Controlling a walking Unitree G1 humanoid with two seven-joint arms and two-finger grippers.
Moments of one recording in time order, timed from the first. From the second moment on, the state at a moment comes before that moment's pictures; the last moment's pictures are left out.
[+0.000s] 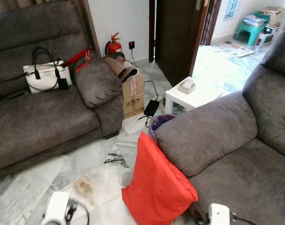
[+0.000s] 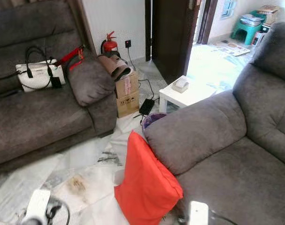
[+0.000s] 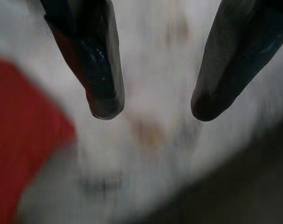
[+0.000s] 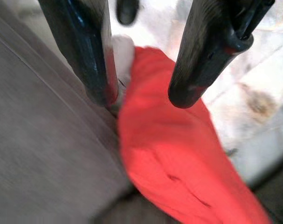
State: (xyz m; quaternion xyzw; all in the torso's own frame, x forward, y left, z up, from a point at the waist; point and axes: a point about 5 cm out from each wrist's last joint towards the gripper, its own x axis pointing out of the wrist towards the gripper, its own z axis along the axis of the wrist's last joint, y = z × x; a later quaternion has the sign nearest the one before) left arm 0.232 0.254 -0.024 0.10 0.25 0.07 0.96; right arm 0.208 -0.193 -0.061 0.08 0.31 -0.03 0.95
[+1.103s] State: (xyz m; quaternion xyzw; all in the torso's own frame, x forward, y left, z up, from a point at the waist) left arm 0.213 0.235 0.028 0.13 0.08 0.05 0.99; right arm 0.259 -0.183 0.004 0.08 0.10 0.03 0.99
